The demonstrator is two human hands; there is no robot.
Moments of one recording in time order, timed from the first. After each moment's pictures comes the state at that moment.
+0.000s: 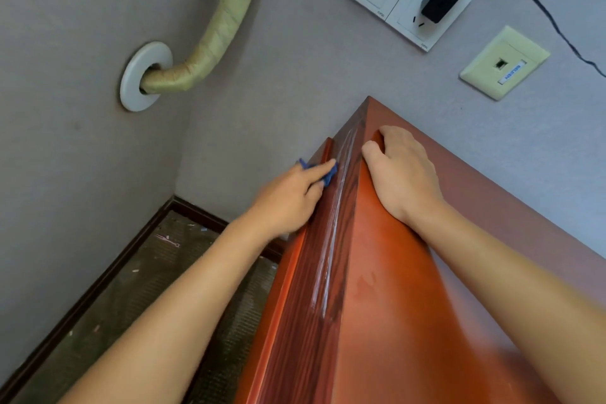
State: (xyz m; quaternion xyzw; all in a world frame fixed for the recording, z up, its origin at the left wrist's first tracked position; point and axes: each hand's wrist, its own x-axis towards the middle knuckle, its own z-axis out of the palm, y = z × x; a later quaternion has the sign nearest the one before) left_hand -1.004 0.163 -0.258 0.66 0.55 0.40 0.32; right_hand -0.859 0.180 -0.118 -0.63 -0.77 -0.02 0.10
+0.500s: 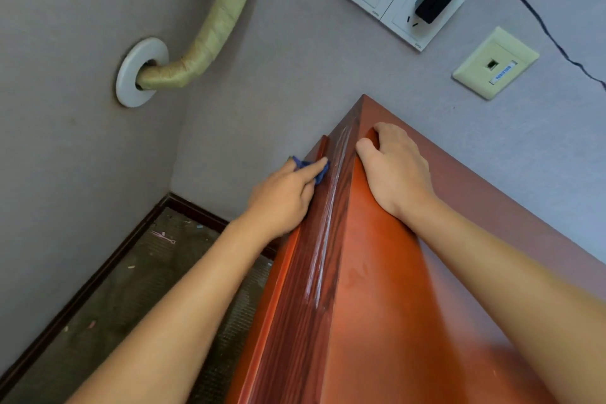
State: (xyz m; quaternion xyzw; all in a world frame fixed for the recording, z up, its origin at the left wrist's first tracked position) left_hand -0.997 0.161 -0.271 0.66 0.58 0.40 0.27; right_hand -0.859 0.181 -0.118 -0.63 -0.77 -0.02 0.11
